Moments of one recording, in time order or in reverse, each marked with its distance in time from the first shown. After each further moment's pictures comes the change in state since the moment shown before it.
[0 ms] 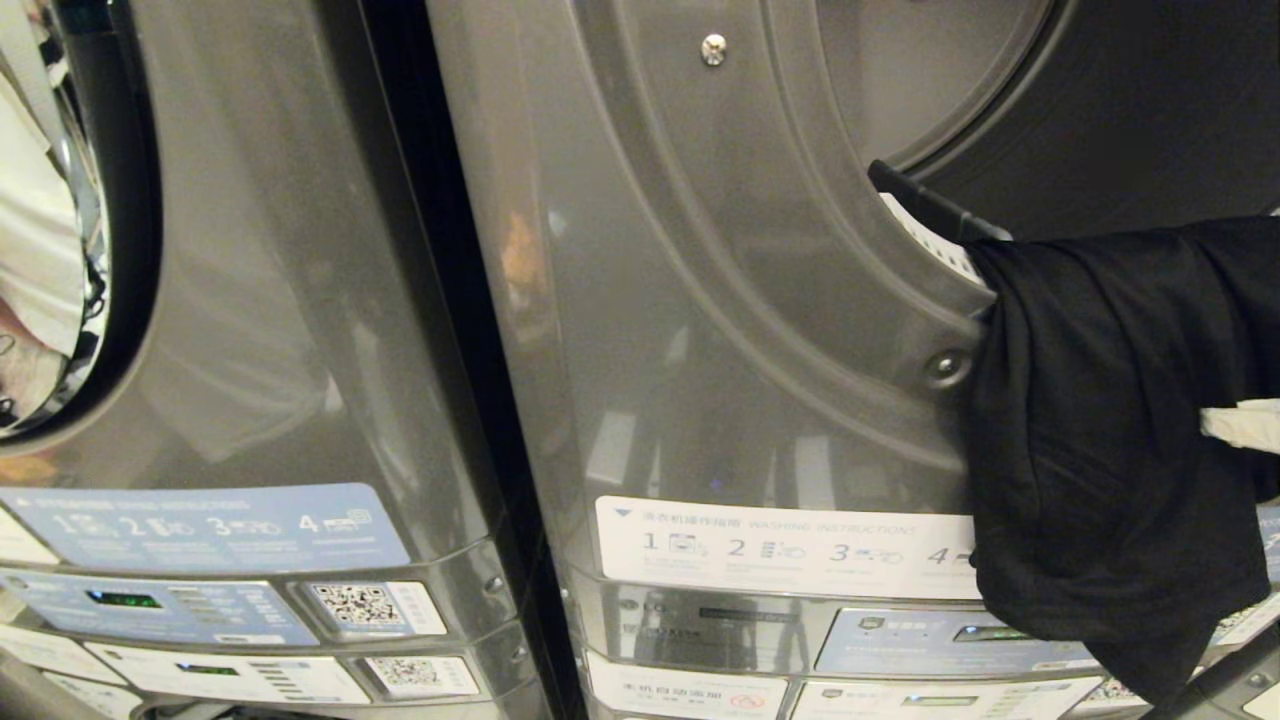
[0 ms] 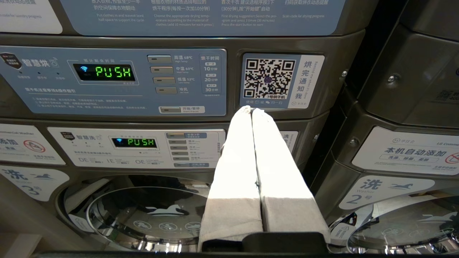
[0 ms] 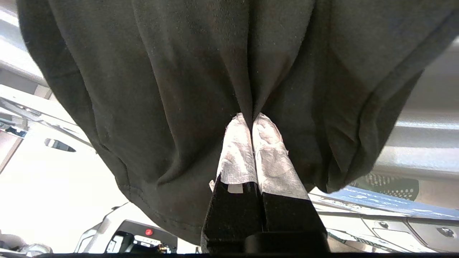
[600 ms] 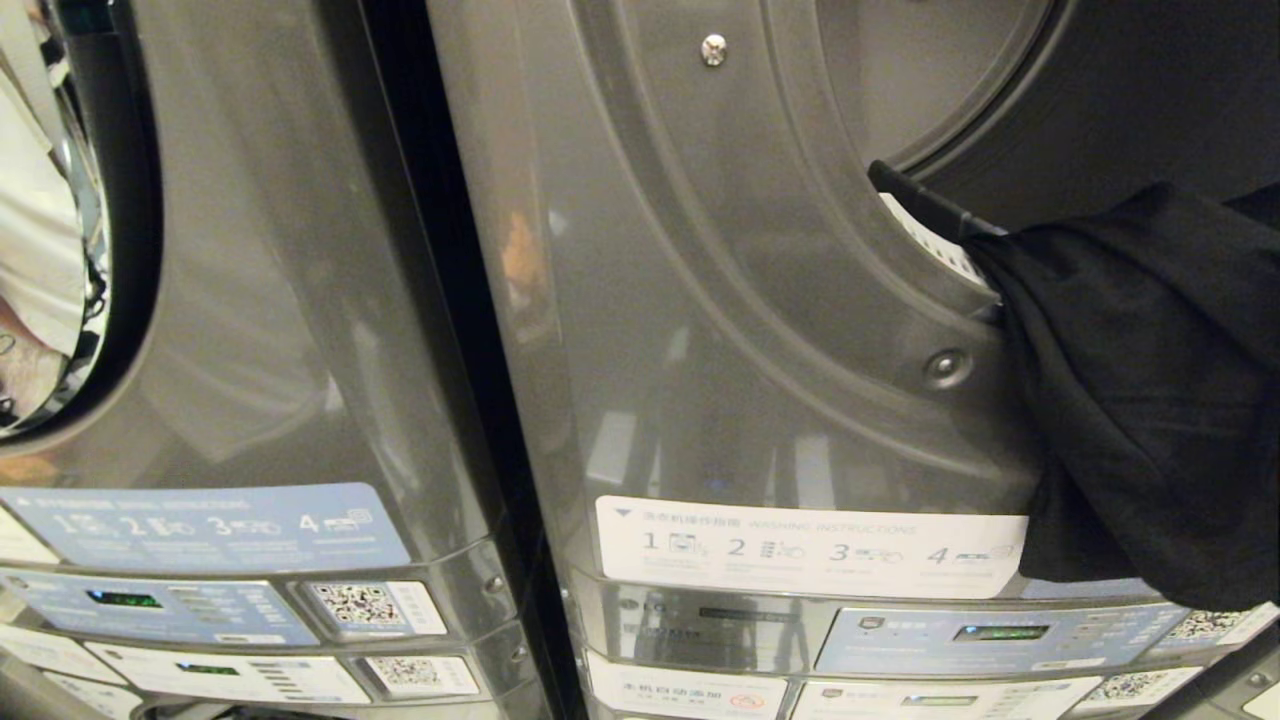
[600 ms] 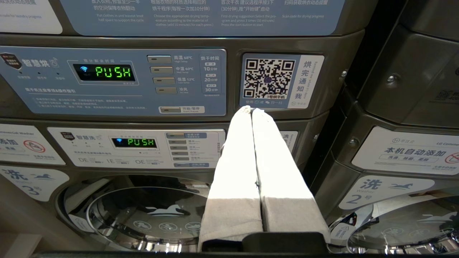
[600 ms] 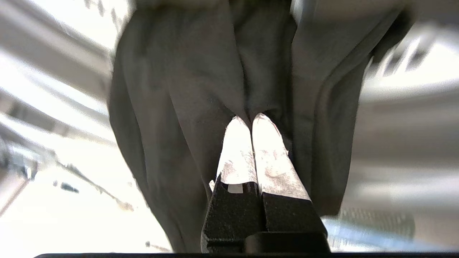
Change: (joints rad) left arm 0.000 0.000 0.000 0.000 0.000 0.000; right arm 0.007 -0.008 -0.192 -0.005 0.009 -0.019
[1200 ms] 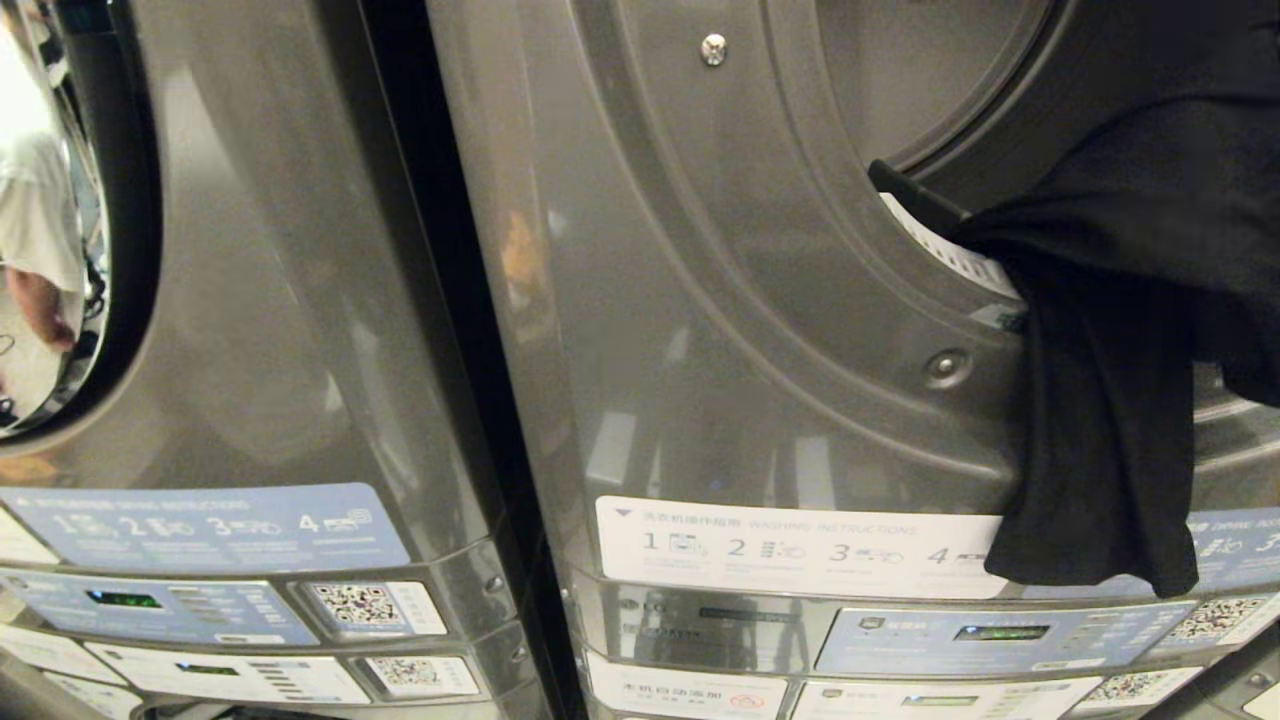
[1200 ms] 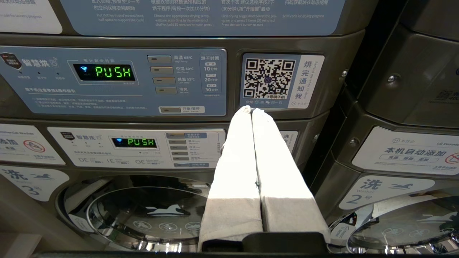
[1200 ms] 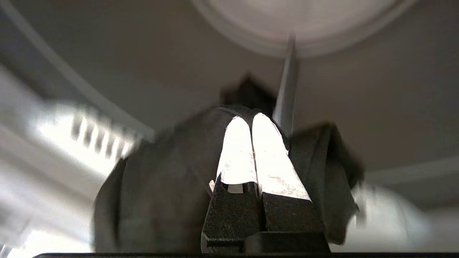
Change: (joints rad) left arm 0.000 0.000 0.000 0.000 0.000 0.000; right arm 0.000 0.173 -0.241 -0.195 -0.004 -0.071
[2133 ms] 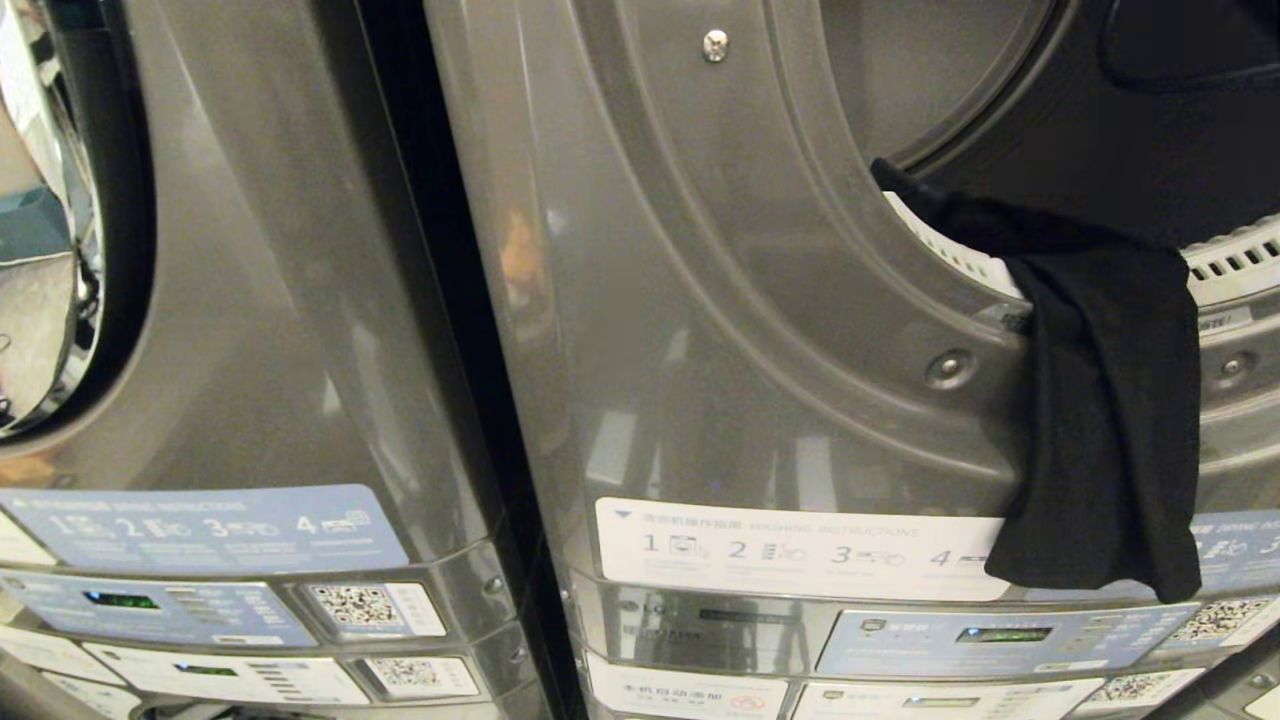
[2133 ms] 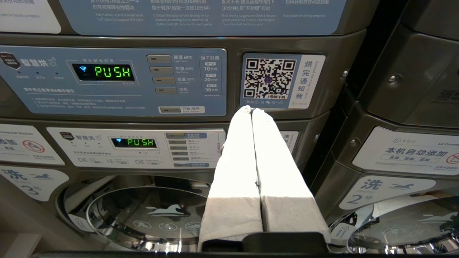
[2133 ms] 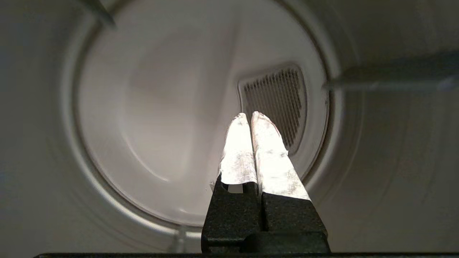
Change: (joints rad) left arm 0.000 0.000 0.000 0.000 0.000 0.000; right arm -0.078 0.547 -0.347 -0.799 0.014 -0.516
